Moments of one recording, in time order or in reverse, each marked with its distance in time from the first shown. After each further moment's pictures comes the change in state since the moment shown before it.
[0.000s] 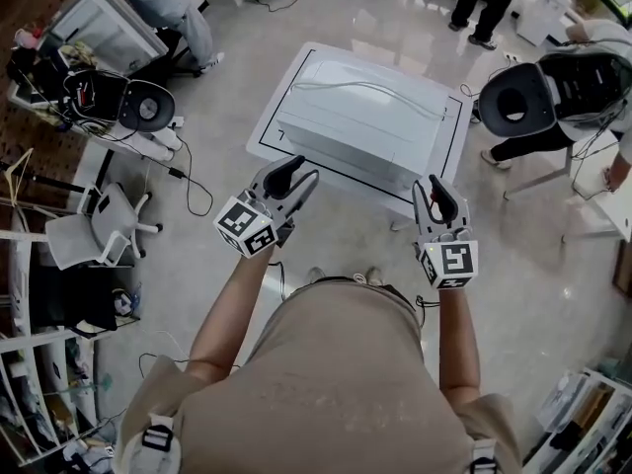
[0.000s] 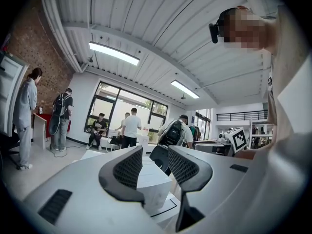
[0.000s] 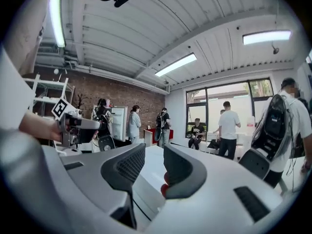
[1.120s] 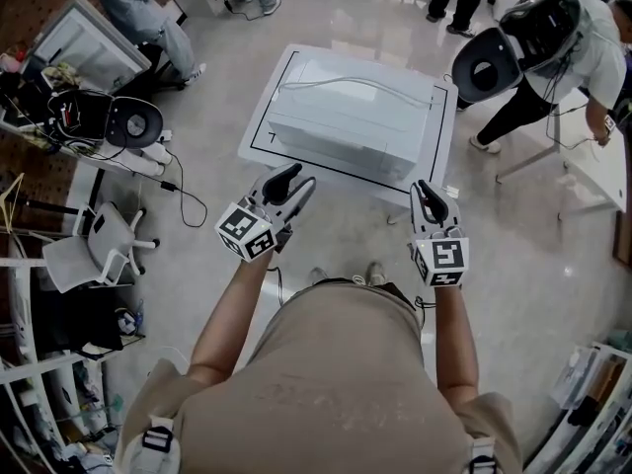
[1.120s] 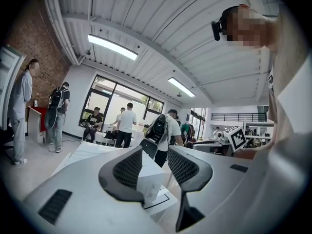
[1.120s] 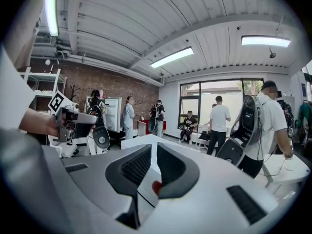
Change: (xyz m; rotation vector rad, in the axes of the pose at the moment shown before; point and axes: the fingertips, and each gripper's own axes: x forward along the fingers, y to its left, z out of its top) left arm -0.010 -0.004 -0.030 -0.028 0.049 -0.067; right arm -0.019 0.015 -0.034 -0.001 0.103 -0.093
